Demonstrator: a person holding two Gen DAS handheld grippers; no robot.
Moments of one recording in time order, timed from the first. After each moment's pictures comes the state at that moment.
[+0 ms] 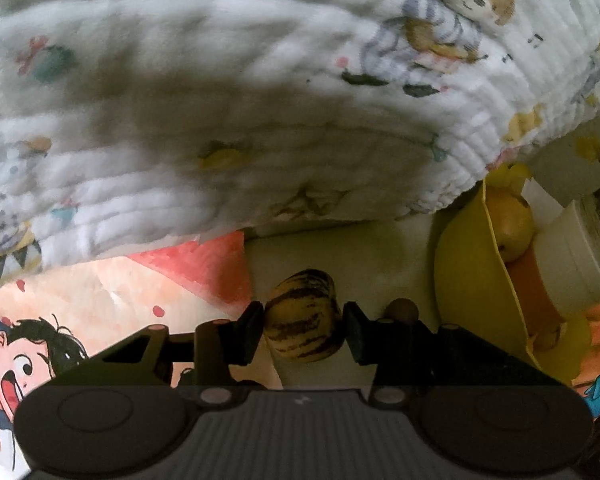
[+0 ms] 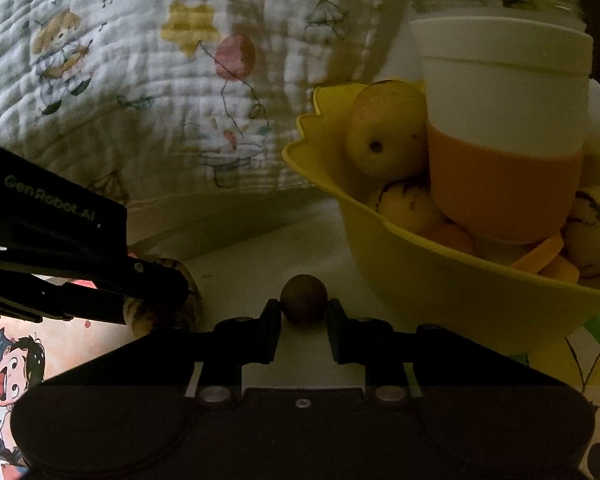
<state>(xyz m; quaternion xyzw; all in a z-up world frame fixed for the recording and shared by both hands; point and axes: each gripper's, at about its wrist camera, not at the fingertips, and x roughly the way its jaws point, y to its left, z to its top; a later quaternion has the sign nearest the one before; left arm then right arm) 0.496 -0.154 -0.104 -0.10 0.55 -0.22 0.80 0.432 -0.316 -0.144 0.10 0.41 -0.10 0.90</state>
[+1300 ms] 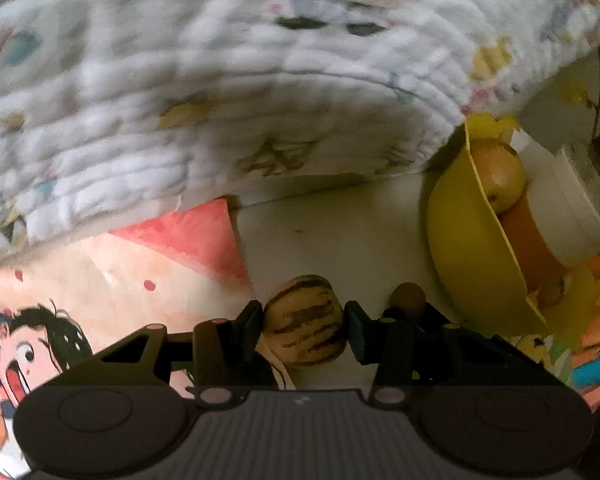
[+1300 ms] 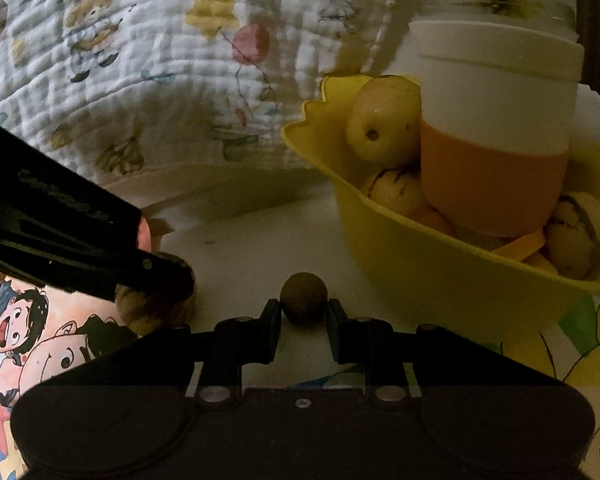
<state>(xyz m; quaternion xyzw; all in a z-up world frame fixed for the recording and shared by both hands) 0.474 -0.160 -0.095 -0.06 0.57 -0.23 0.78 0.392 -0.324 -0.128 0.06 0.43 -0.07 0.90</state>
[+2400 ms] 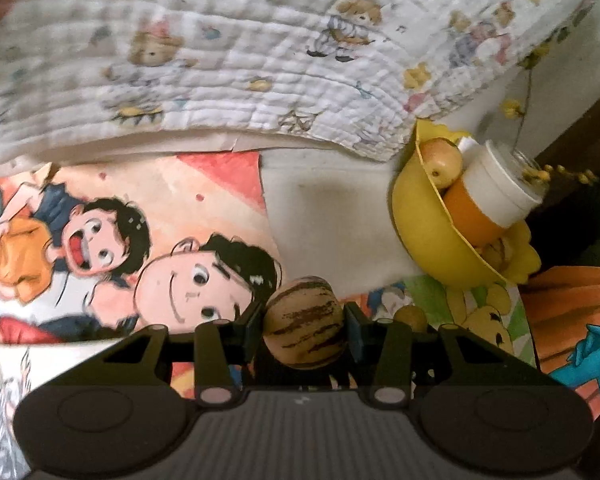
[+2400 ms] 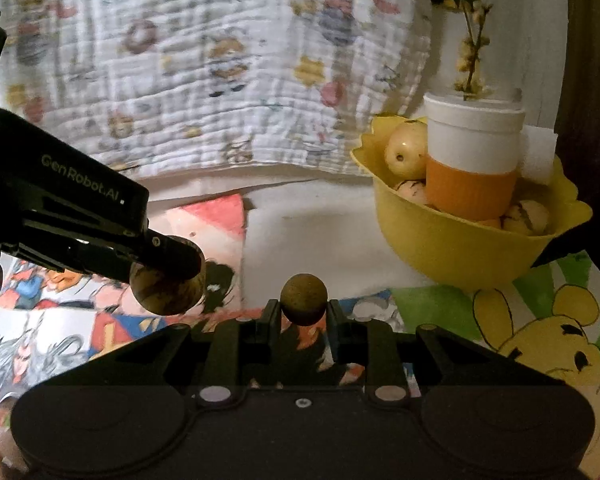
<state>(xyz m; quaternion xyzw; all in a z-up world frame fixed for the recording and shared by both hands) 0.363 -0.101 -0.036 -0.11 0.53 -0.21 0.81 0.291 -0.288 -0.046 0.03 0.41 0.00 0.91</state>
